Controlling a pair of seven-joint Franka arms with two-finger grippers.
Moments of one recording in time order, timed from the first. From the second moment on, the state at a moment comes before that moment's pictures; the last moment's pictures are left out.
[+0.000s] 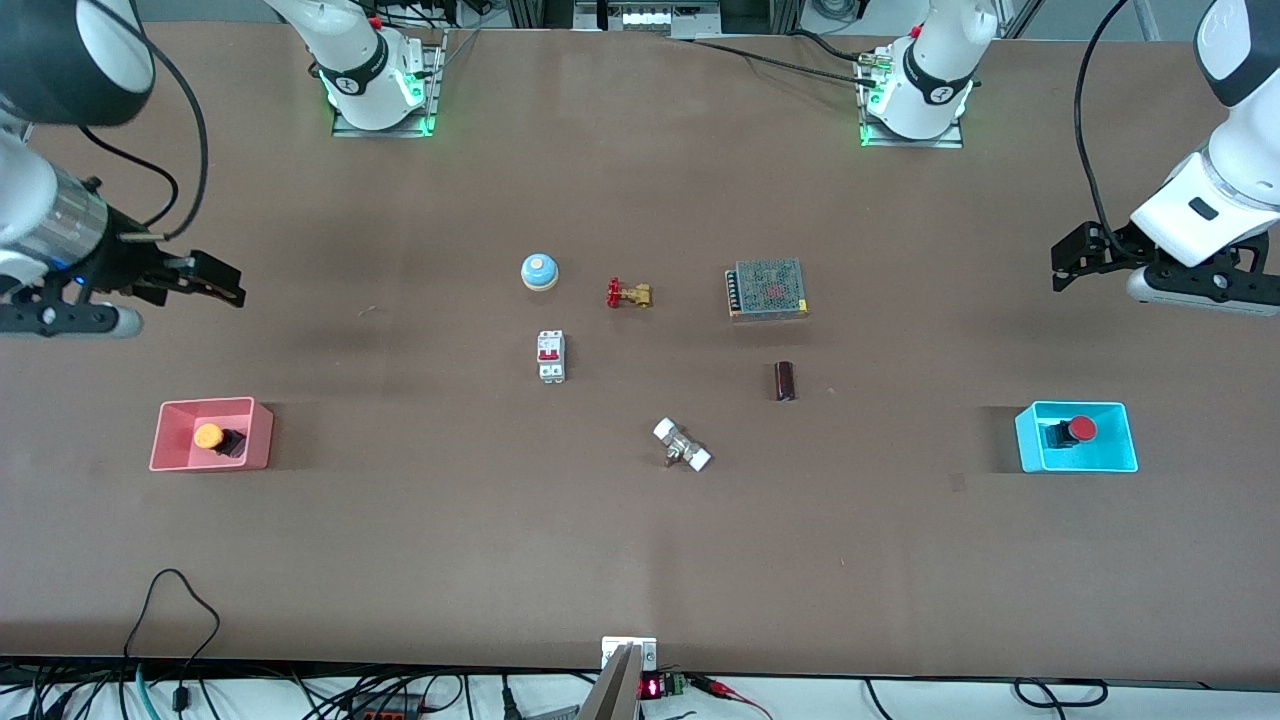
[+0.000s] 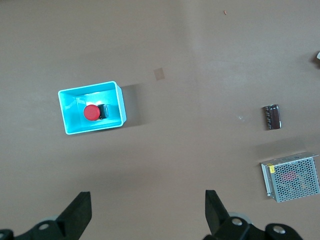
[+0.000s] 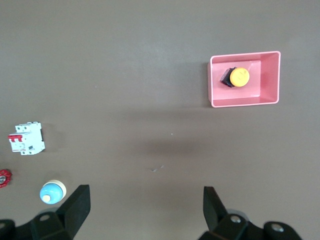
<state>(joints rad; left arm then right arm) -0.04 -0.05 0.03 -1.85 0.04 1.84 0.13 -0.04 0.13 0.09 -1.66 0.02 1.74 0.05</state>
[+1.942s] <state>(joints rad) 0.19 0.63 0.06 -1.81 0.04 2.52 0.22 -0.24 0.54 0.08 -1.73 -0.14 2.42 -0.22</state>
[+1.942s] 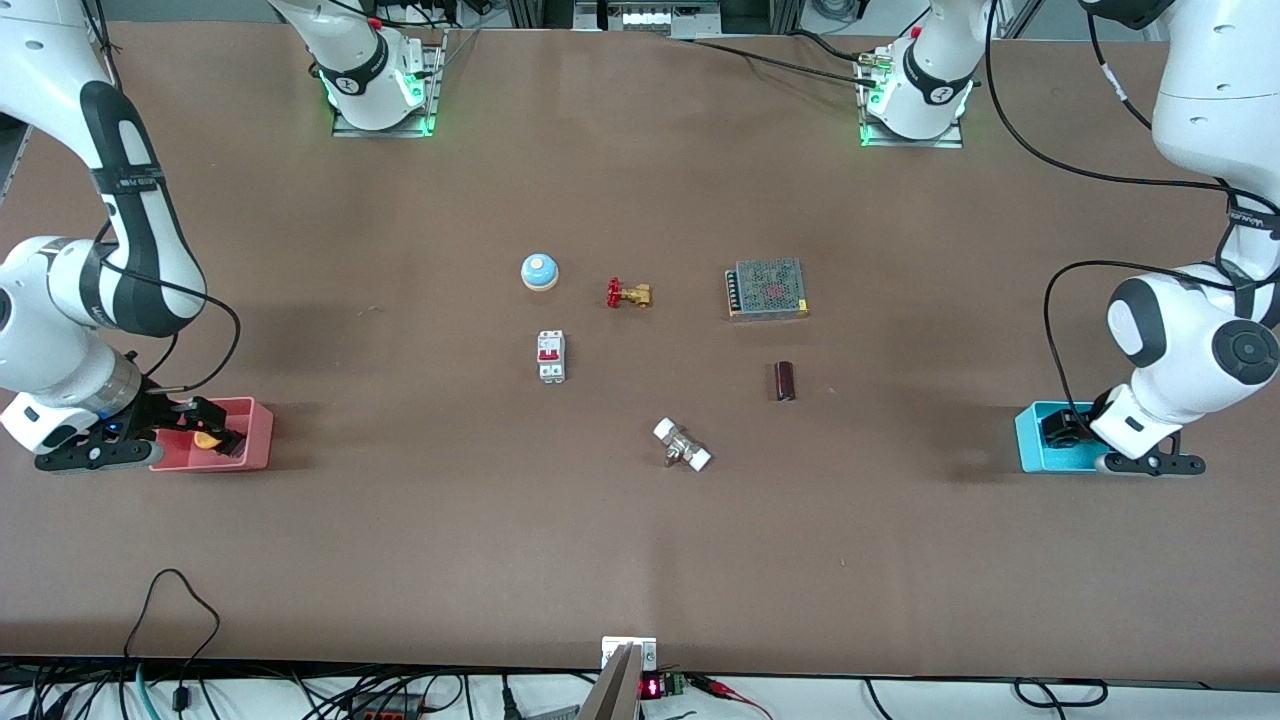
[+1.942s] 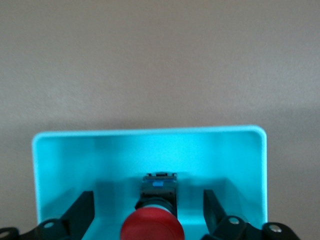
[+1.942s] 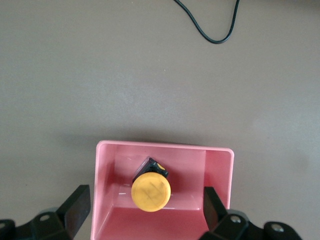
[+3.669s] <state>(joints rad) 0.17 0.37 -0.37 -1.75 0.04 1.82 -0.11 -0.26 0.62 0.08 -1.74 -0.14 2.49 -0.32</state>
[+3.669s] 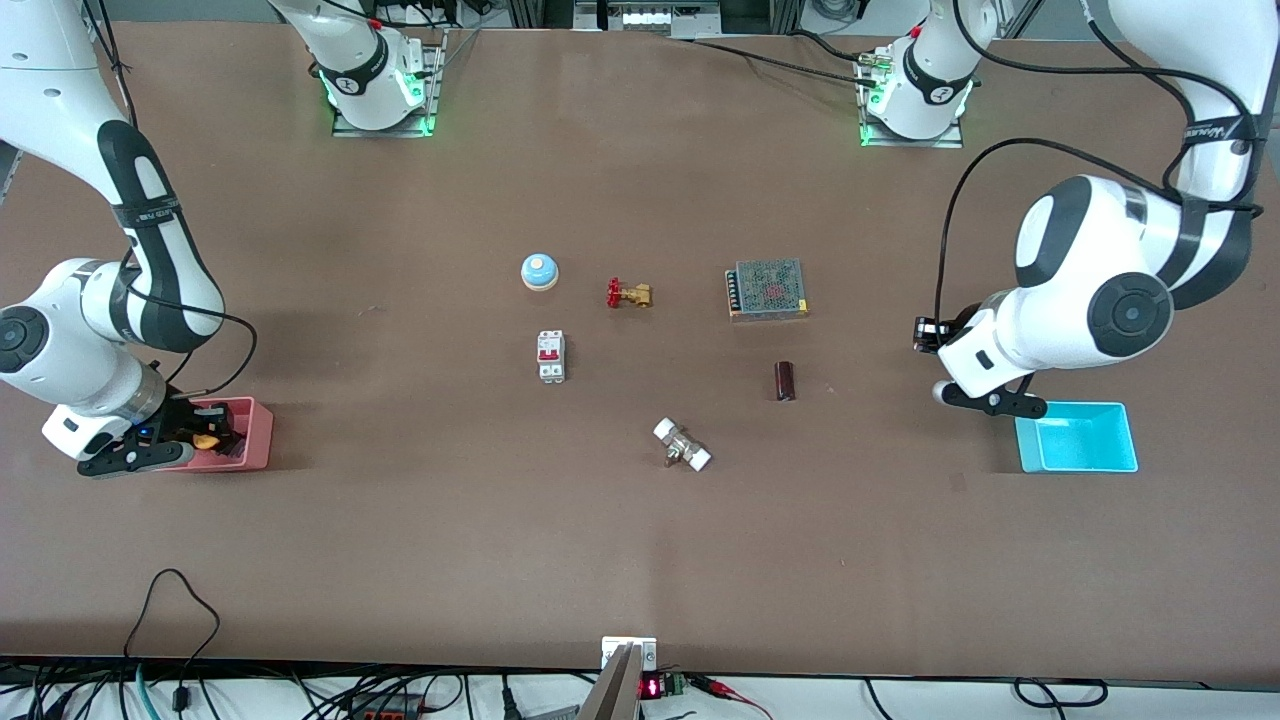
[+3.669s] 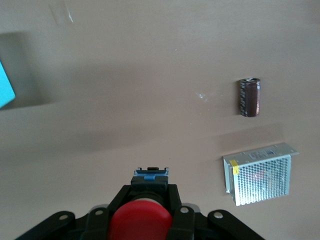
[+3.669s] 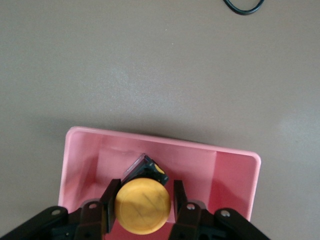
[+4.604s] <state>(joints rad) 0.09 0.38 -0.38 -2.22 0.05 2.42 -0.30 -0.26 0.49 0.13 -1.72 -0.14 2.28 -0.32</state>
